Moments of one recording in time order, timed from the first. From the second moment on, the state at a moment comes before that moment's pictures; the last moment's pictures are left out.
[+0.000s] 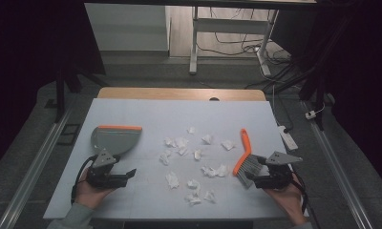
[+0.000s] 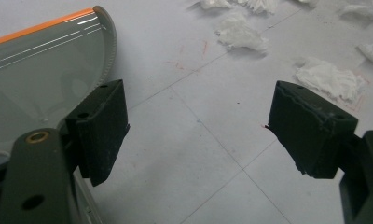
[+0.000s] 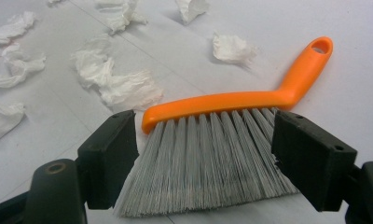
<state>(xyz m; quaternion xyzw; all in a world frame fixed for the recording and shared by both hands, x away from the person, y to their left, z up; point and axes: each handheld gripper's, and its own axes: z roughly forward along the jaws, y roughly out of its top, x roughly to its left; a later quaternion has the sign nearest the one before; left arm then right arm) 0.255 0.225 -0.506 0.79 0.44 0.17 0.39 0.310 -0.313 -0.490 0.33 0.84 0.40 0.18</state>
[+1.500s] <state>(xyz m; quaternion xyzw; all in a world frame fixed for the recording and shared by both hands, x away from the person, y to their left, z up) 0.256 0.219 -0.506 0.80 0.42 0.17 0.39 0.352 -0.291 -0.438 0.44 0.83 0.31 0.16</state>
